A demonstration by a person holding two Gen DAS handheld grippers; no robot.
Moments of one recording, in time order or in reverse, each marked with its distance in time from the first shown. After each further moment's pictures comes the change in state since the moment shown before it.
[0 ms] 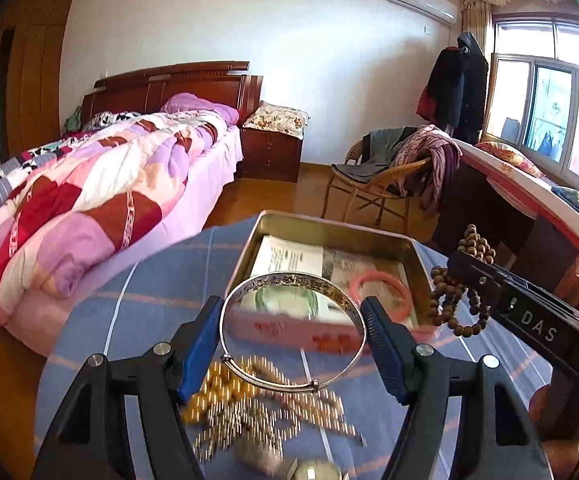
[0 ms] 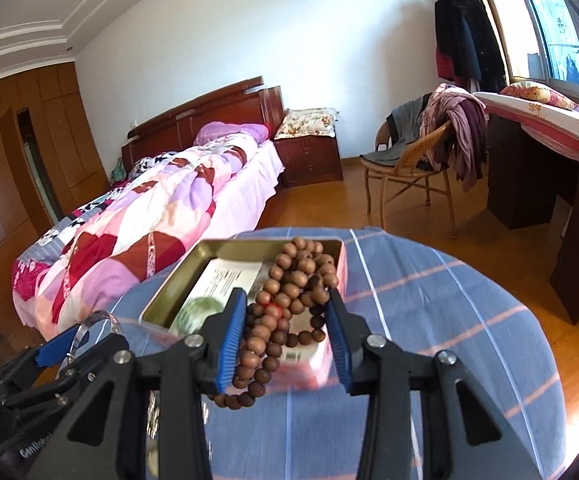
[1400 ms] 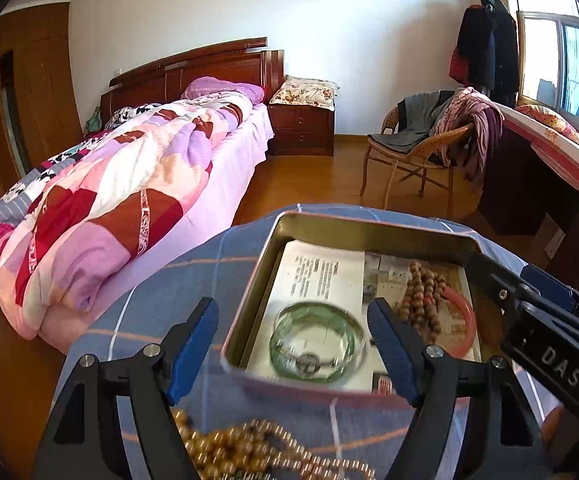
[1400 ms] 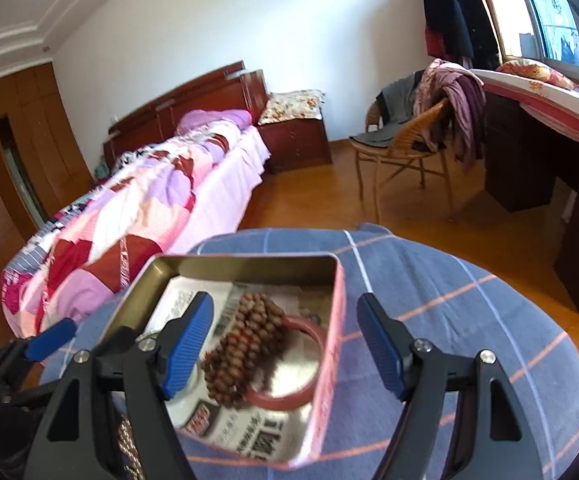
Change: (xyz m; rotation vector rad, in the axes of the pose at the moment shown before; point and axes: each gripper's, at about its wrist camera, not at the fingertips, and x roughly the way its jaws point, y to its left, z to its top) left arm 0.060 -0.014 0.022 0.056 0.115 0.170; right arm 0.052 -0.019 0.013 0.024 0.082 -0.051
